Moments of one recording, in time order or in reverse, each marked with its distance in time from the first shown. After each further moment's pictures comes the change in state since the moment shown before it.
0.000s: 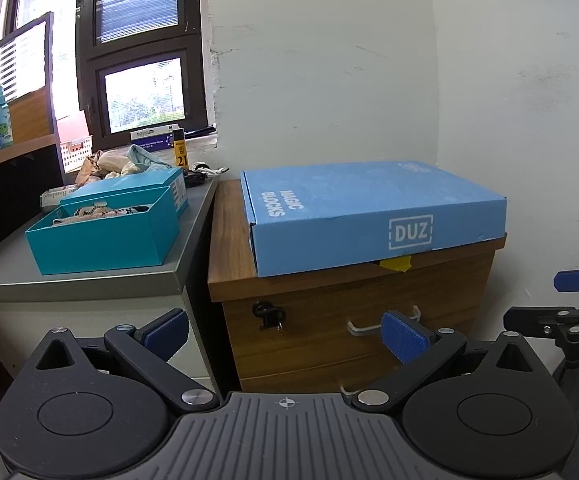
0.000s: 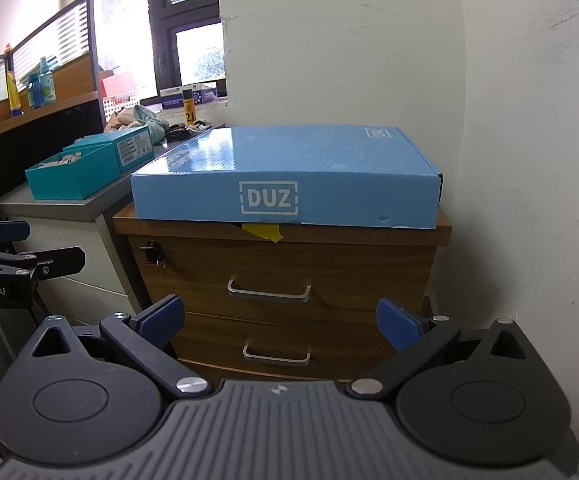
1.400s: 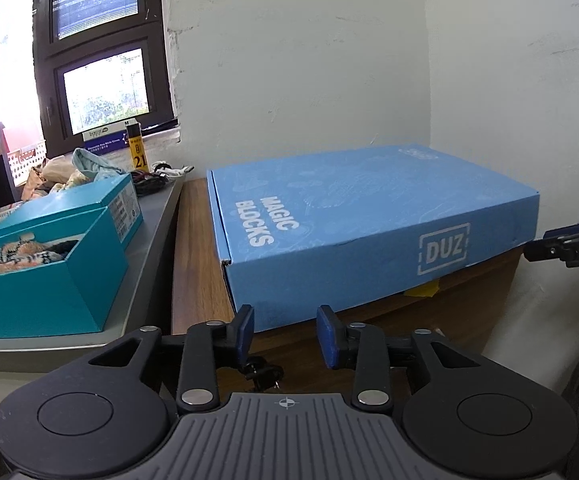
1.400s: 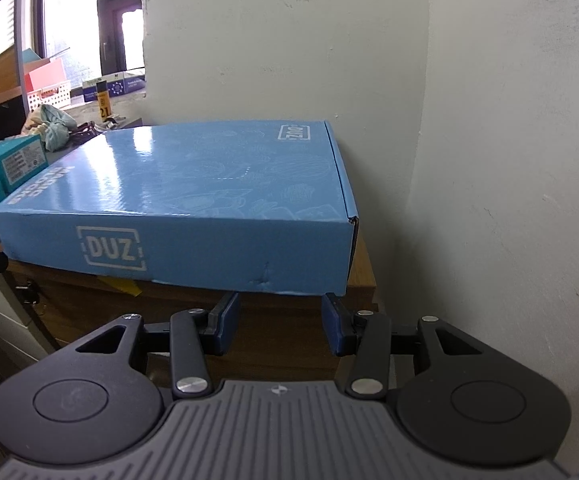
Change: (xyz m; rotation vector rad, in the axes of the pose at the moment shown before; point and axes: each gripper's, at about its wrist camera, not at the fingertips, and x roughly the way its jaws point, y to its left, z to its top) left arm 0.096 0.003 0.034 0.068 0.043 -0.077; right arm 0.086 -0.086 0.055 0.014 0.061 -0.132
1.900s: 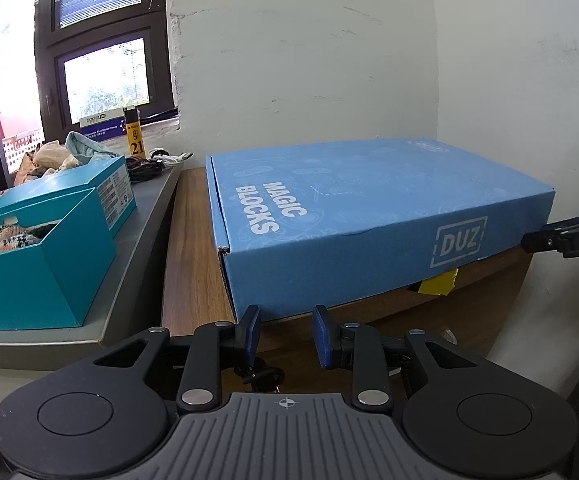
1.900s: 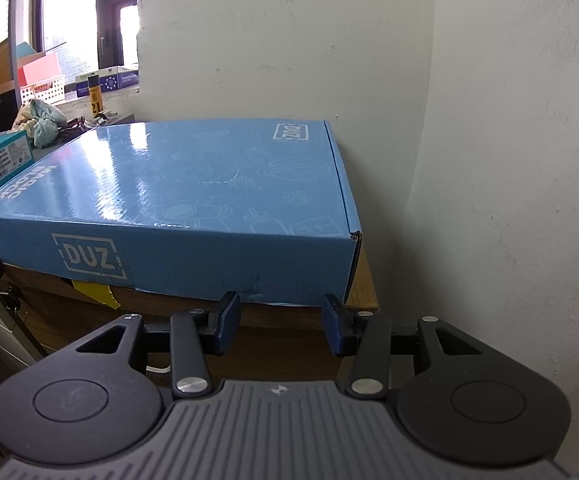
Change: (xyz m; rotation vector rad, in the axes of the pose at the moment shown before) left arm 0.025 0.006 -0.006 -0.027 0.015 -0.008; right arm 0.029 -0.005 0.009 -0.018 0.007 -0.011
